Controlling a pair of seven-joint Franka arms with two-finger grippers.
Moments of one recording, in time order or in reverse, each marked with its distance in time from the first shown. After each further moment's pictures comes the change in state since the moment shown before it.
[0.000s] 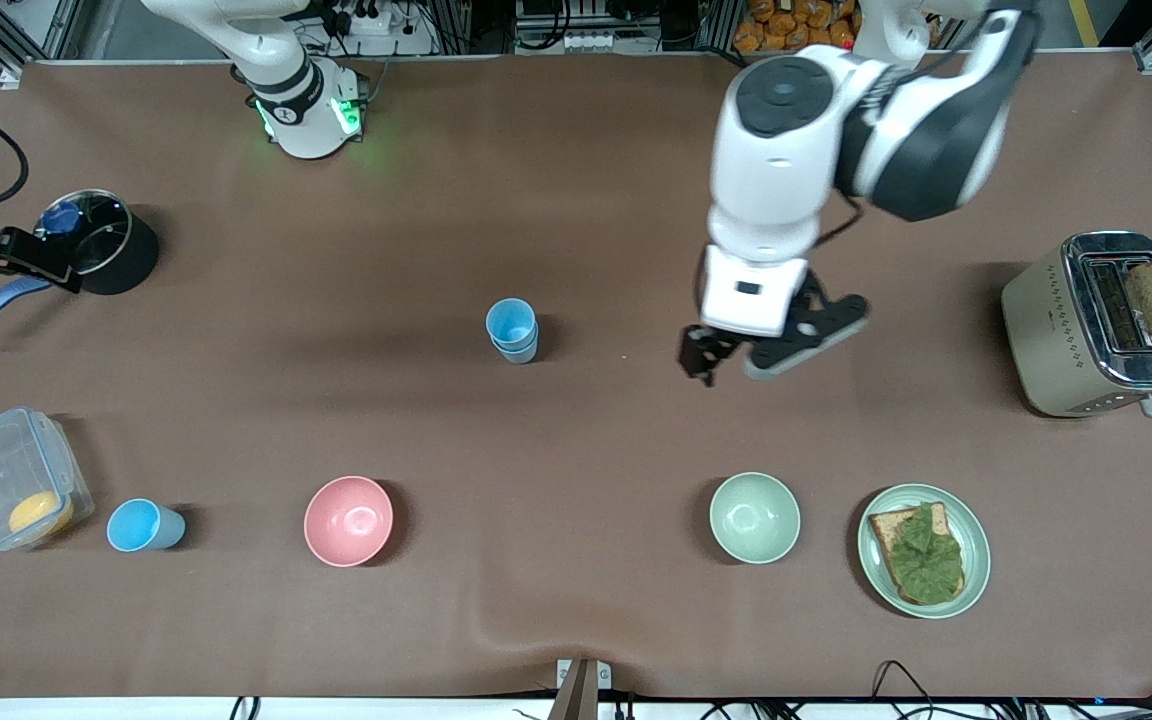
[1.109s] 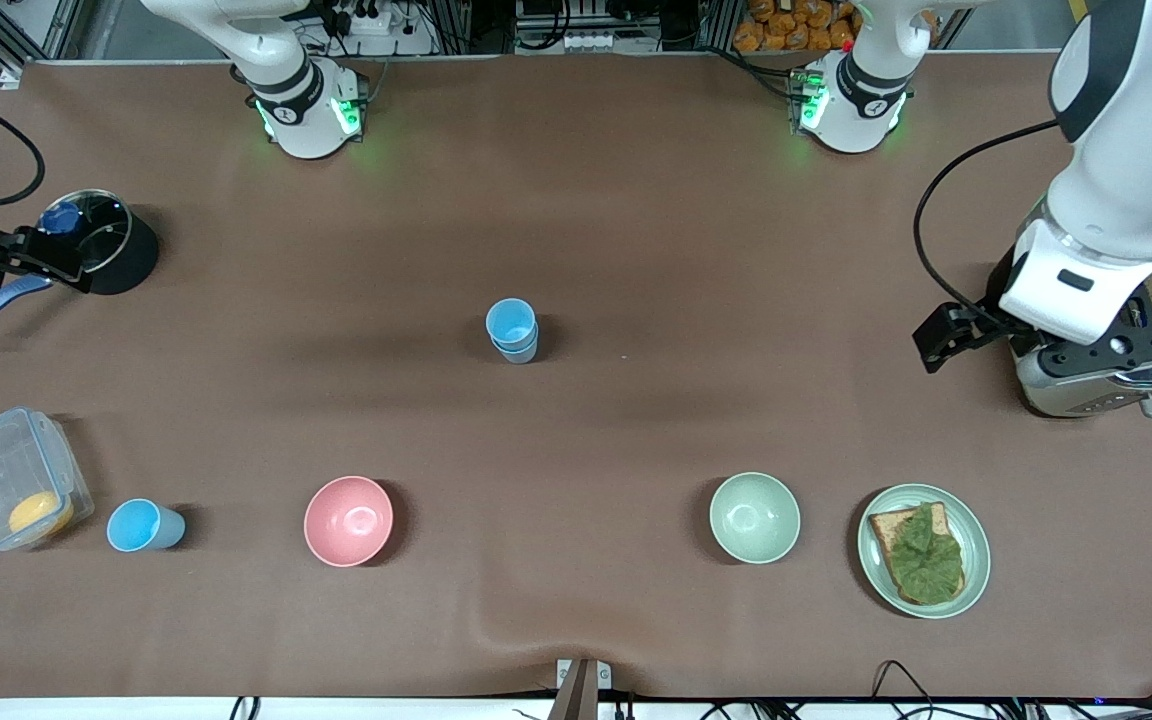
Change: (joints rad) left arm 0.321 -0.154 -0.001 -0.001 -0.174 -0.149 0.641; right arm 0.010 0.000 0.017 0.002 -0.021 0.001 0.000
